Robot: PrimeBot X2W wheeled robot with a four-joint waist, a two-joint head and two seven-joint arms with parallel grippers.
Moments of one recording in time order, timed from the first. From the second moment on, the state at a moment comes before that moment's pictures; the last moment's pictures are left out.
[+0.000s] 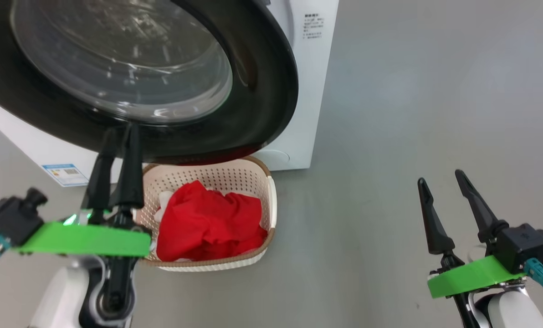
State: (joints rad) left arm -0.40 0.19 -0.21 0.09 -1.01 0.01 -0.25; right arm -0.11 -0.04 -0.02 0.13 0.17 0.13 -0.26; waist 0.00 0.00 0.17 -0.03
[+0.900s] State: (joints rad) left arm 0.05 0.20 -0.12 -0.06 -0.35 0.08 -0.26; right arm 0.01 -0.04 -0.05 0.11 0.17 0.13 -0.26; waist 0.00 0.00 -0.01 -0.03
